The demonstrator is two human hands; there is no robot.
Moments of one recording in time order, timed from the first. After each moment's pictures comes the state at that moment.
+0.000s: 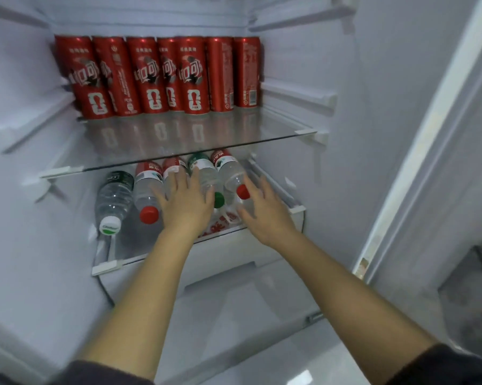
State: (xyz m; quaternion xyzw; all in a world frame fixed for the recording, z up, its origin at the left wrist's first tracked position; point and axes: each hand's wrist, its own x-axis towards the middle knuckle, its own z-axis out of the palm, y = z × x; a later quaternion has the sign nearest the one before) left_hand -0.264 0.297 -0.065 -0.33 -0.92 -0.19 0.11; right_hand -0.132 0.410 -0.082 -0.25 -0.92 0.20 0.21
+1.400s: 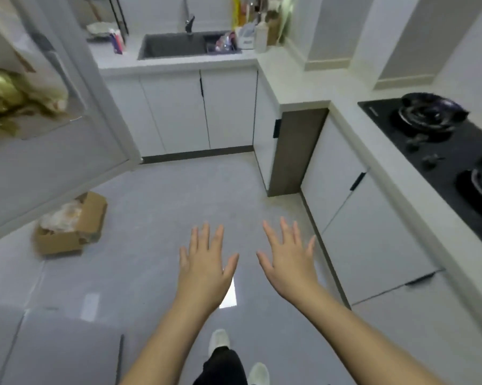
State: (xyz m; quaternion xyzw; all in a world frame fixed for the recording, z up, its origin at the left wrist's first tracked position) left_hand 0.442 0.155 -0.234 -0.86 -0.47 -0.02 -0.21; right_hand 0.594 0.077 -0.246 -0.86 -0.48 0.15 0.05
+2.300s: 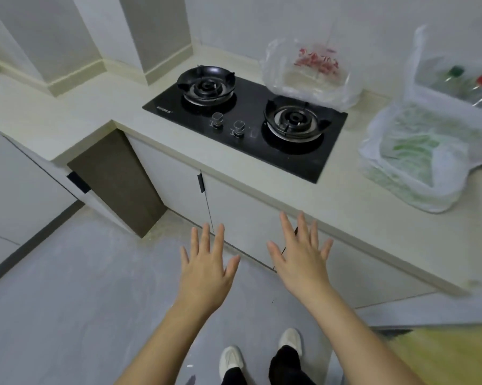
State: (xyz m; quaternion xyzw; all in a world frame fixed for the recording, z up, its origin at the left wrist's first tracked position) left_hand 0.759 0.138 -0.264 -0.98 -0.06 0.10 -0.17; right_hand 0.794 -0.046 -0.251 -0.98 0.01 0.13 0.15
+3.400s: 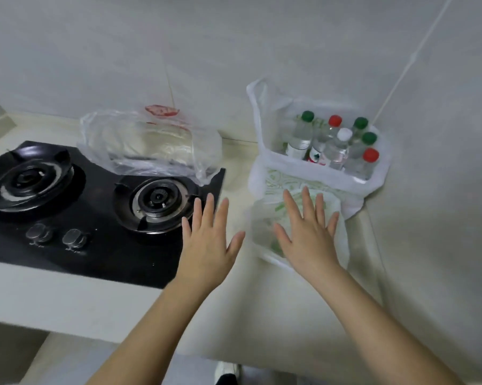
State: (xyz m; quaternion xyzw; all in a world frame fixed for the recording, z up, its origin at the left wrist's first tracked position) left_hand 1.091 -0.158 -0.213 -0.96 0.18 0.02 -0.20; right_hand 1.052 -0.348 -0.206 -0.98 0.16 0.00 0.11
